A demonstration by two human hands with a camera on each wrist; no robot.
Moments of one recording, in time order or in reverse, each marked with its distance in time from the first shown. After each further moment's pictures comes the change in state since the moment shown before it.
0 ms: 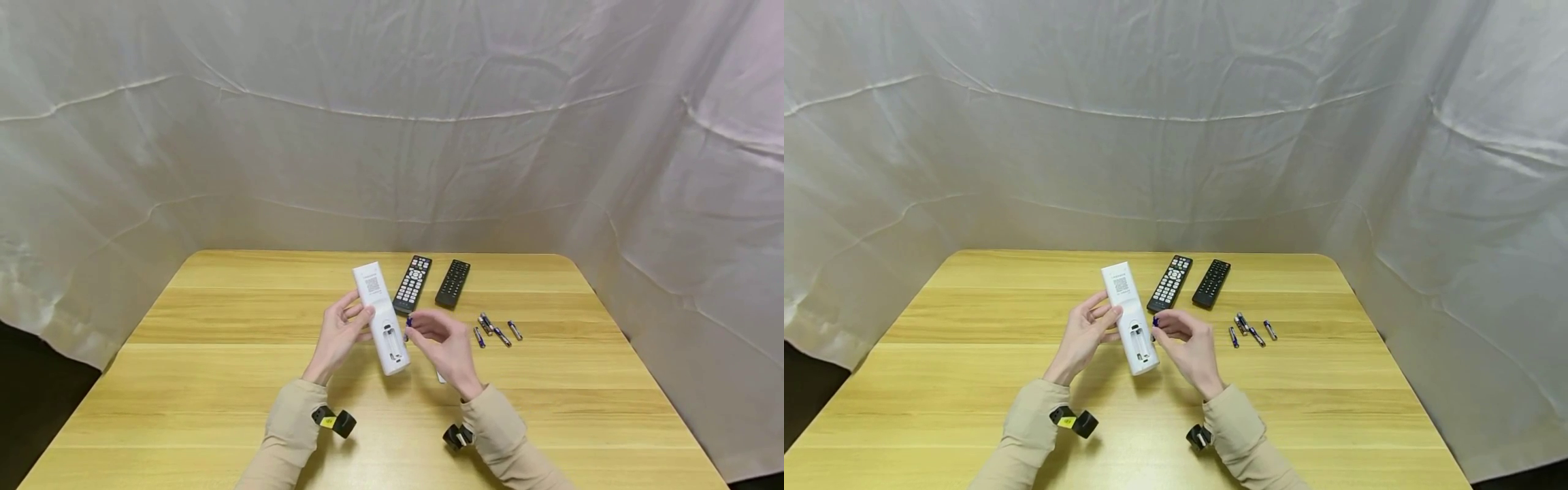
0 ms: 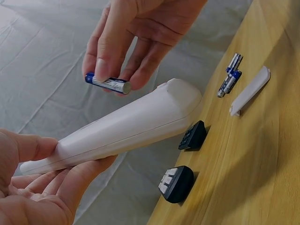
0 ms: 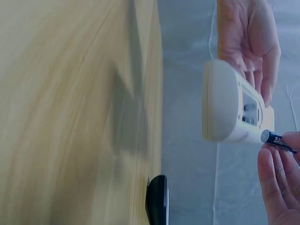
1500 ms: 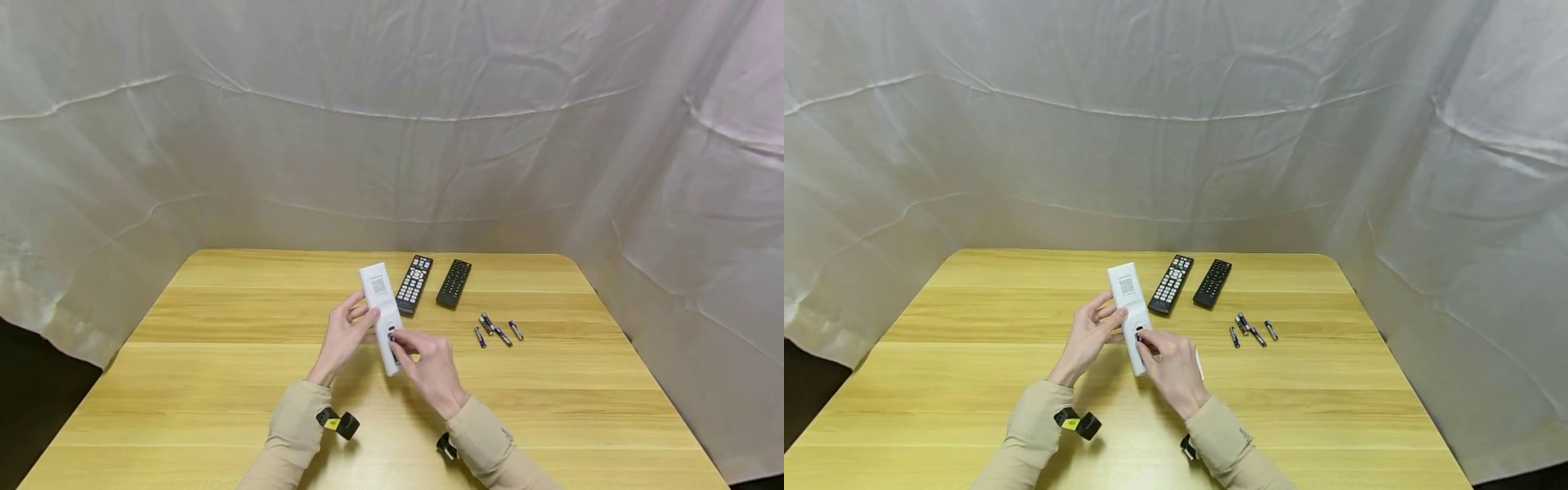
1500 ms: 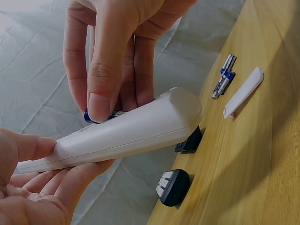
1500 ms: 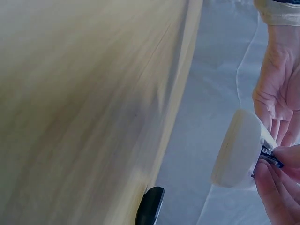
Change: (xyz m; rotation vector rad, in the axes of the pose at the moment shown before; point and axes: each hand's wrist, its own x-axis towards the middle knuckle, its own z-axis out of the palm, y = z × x) left_hand -0.001 -0.002 0.006 0.003 -0.032 0.035; right_hand -0.017 -0.008 0.028 -0.411 -0.034 -0.280
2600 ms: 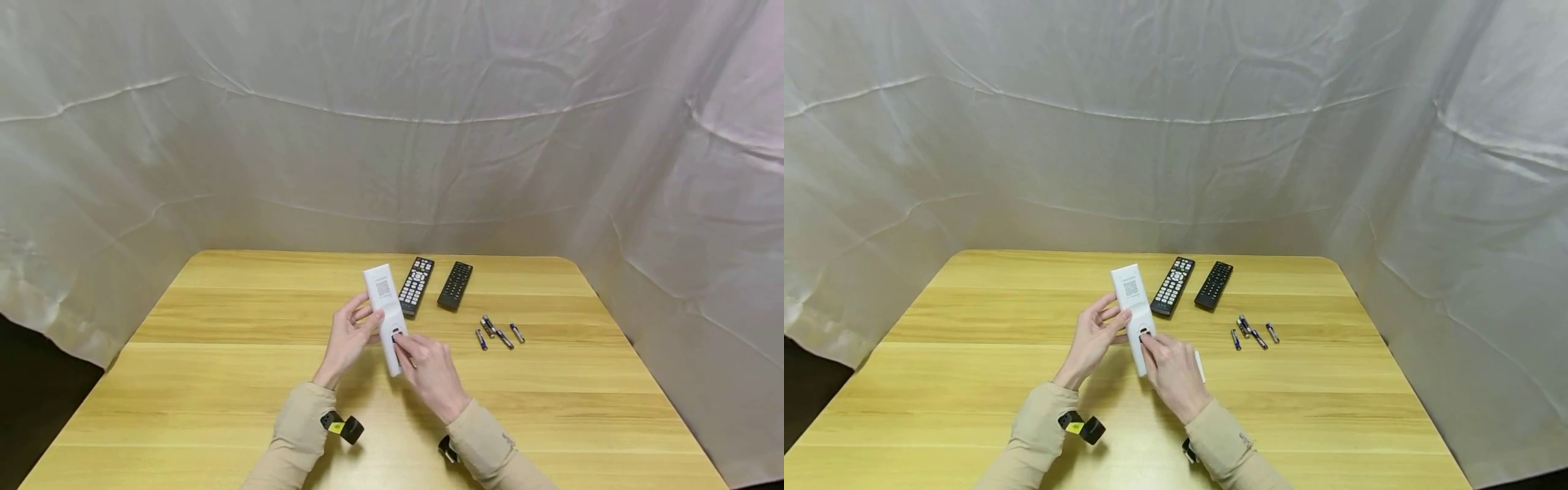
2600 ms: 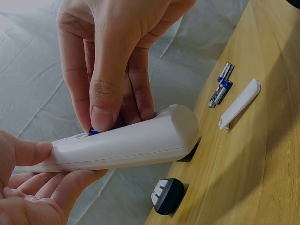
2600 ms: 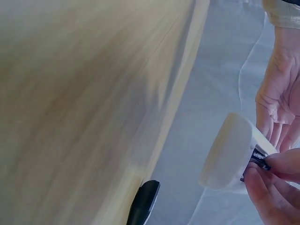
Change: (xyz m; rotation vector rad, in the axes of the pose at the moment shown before) left_hand -0.002 -0.001 0.006 -0.011 0.027 0.016; right_hand -0.003 -0.002 0.000 -0.273 -0.052 -0.081
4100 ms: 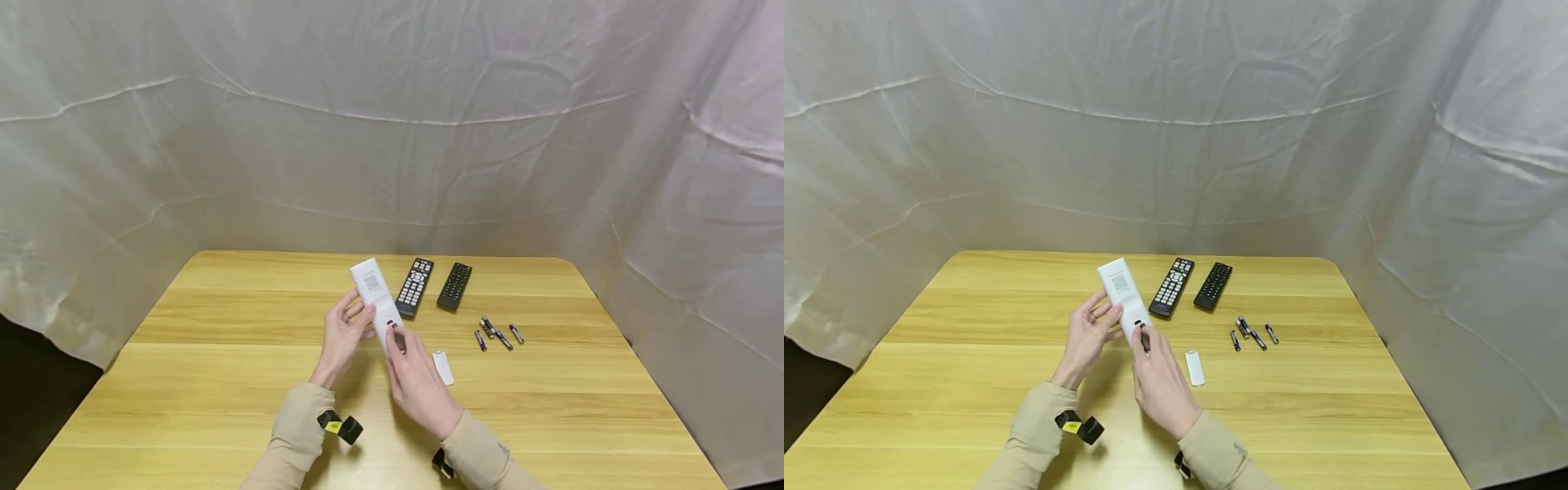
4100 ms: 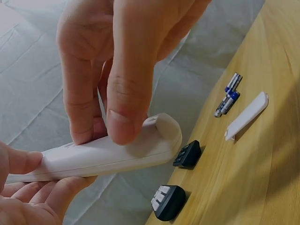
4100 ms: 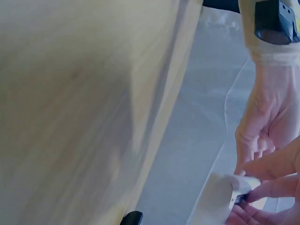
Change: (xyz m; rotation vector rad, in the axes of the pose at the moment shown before) left_hand 0.002 0.002 -0.003 -0.086 0.101 0.040; right_hand -0.004 -0.019 0.001 -0.056 -0.182 -0.018
